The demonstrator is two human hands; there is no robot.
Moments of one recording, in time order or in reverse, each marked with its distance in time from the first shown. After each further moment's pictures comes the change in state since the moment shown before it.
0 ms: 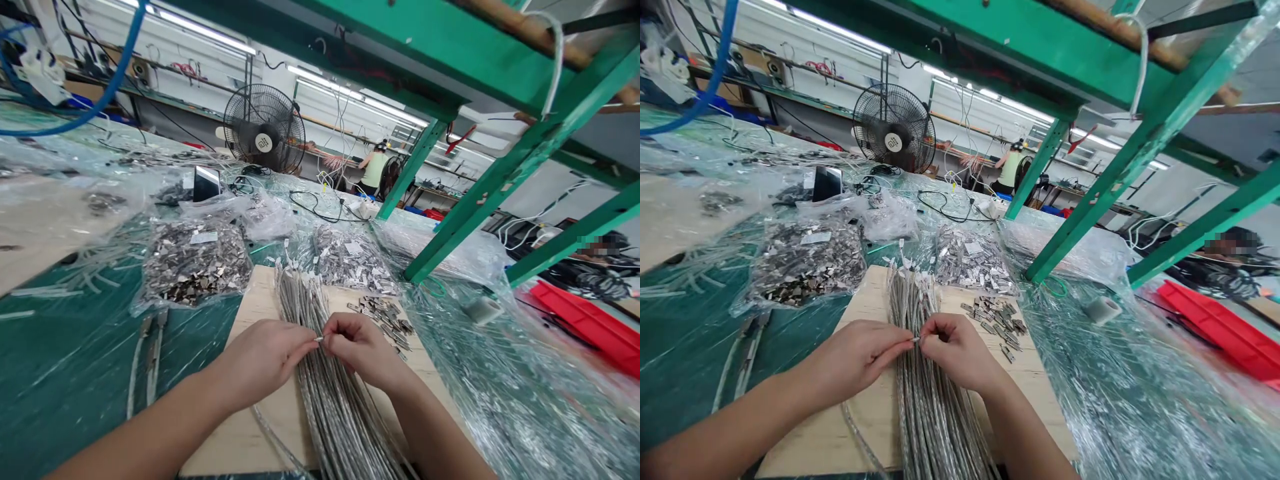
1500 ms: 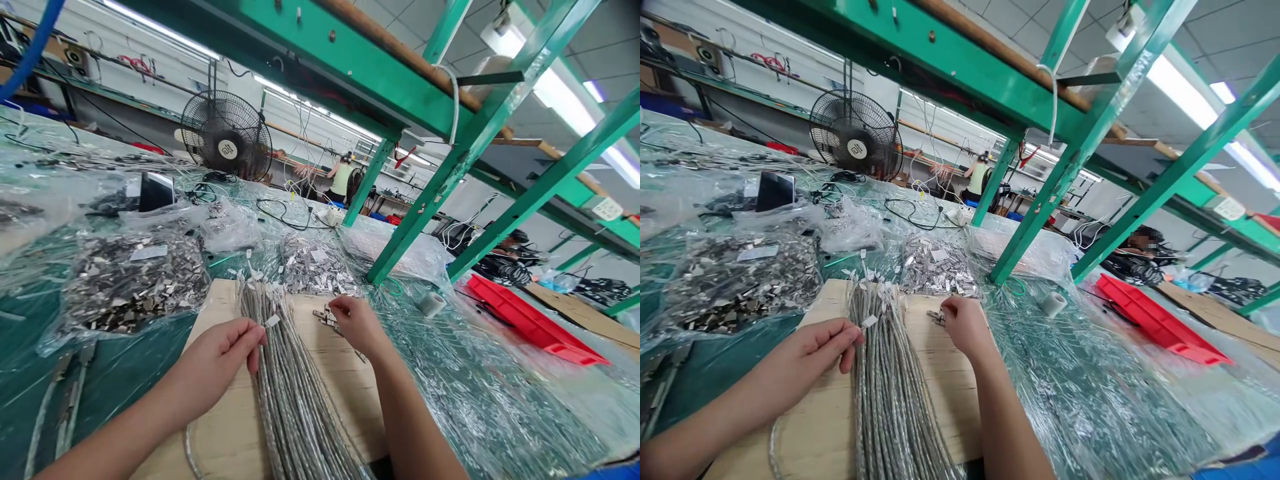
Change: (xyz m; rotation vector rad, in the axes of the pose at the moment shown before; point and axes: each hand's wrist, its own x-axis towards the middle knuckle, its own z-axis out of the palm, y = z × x) left_hand 0.009 -0.007 0.001 -0.557 0.100 -0.413; right_hand 0.012 0.029 -0.082 -0.561 0.483 0.013
